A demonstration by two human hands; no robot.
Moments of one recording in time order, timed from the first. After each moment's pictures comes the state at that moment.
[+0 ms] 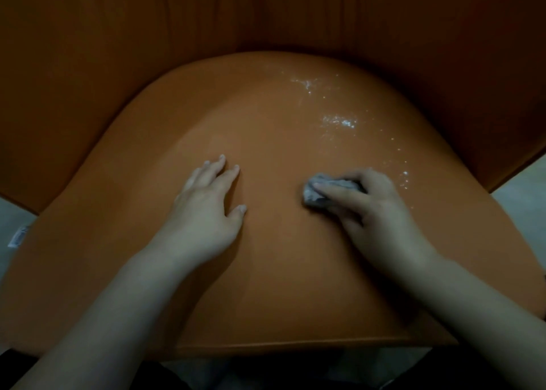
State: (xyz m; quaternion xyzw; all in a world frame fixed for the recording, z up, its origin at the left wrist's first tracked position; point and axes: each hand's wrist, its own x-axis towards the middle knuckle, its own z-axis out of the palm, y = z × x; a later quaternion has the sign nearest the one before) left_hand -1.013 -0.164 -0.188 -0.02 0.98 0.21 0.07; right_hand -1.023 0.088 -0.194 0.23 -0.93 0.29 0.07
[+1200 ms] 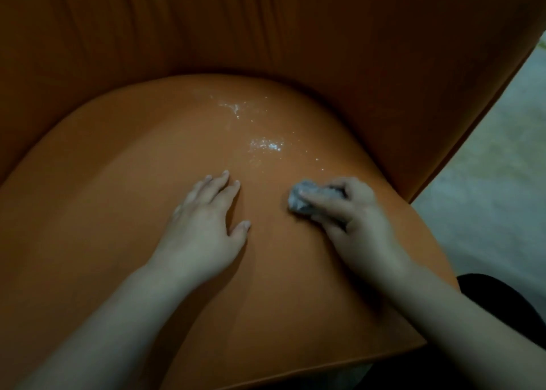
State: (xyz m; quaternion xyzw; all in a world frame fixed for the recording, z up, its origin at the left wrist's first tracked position) left_hand -1.047 -0.076 -0.194 0.06 0.98 0.18 0.07; right_hand -1.039 0.165 -0.190 0.16 -0.94 0.30 0.07
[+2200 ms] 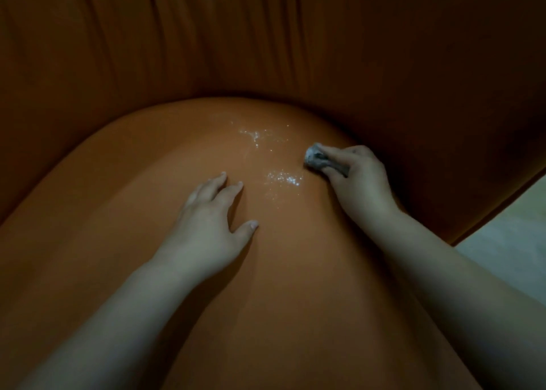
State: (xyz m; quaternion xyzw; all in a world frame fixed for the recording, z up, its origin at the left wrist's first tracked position) left_hand -1.096 -0.081 -0.191 -0.01 0.97 0.22 0.06; right_hand -1.172 0.147 -0.194 0.04 -0.92 0.39 0.07
